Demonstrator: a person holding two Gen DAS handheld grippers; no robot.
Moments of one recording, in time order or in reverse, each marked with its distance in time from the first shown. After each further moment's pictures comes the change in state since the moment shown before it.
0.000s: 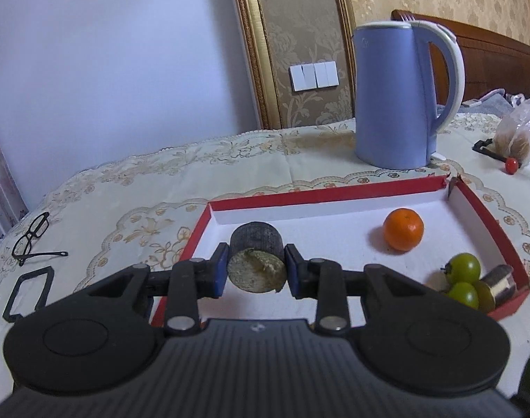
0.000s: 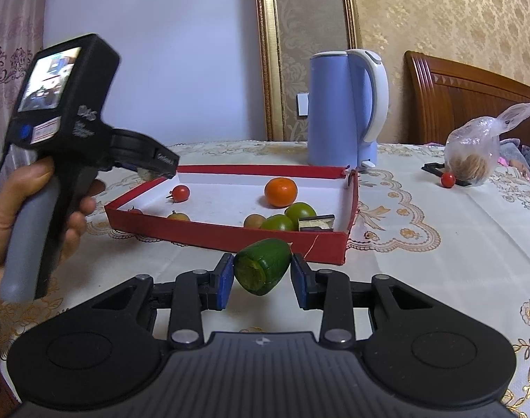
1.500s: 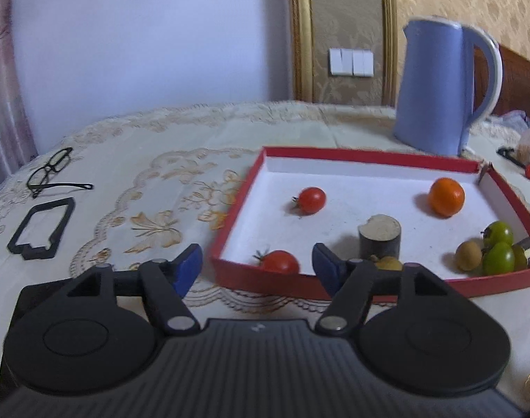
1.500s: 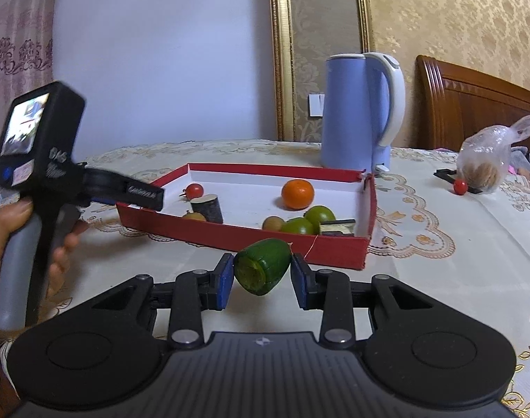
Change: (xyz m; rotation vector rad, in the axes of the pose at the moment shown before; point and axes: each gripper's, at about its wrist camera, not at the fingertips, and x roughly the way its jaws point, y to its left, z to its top) left arm -0.008 0.064 -0.053 -0.162 0.036 0.016; right arm 0.003 0.021 0.003 -0.040 0.007 0.020
